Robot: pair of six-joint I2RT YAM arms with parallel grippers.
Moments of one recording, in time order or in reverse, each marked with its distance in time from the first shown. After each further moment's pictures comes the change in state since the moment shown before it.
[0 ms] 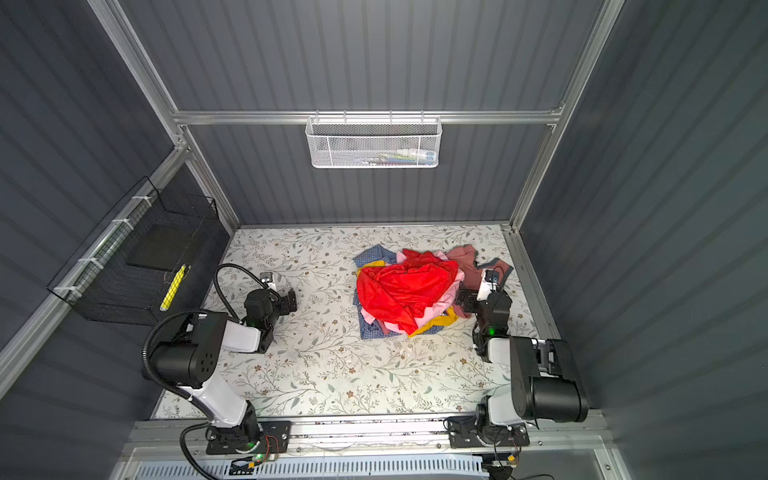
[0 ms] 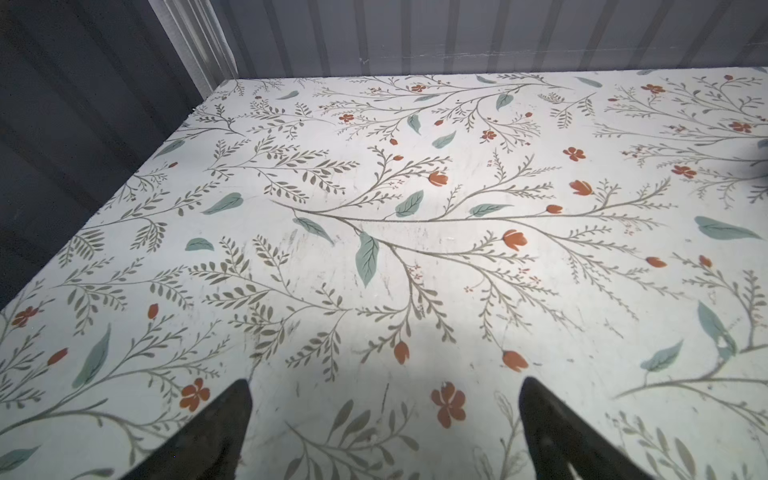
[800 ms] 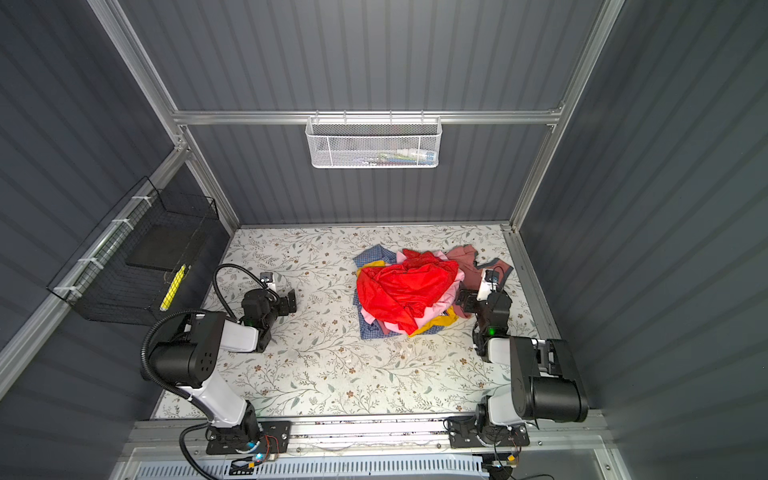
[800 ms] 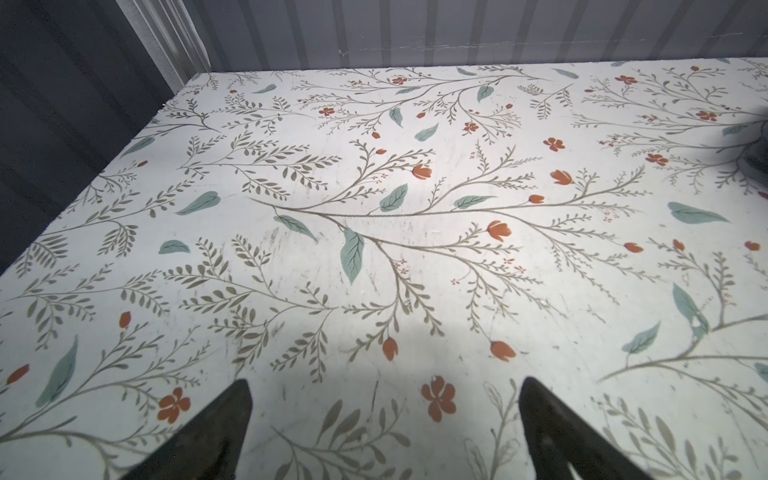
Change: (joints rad) left arm 0.026 0.000 0.004 -0.017 0.089 0.018; right arm 0.000 0.000 0.000 0.000 0.000 0.000
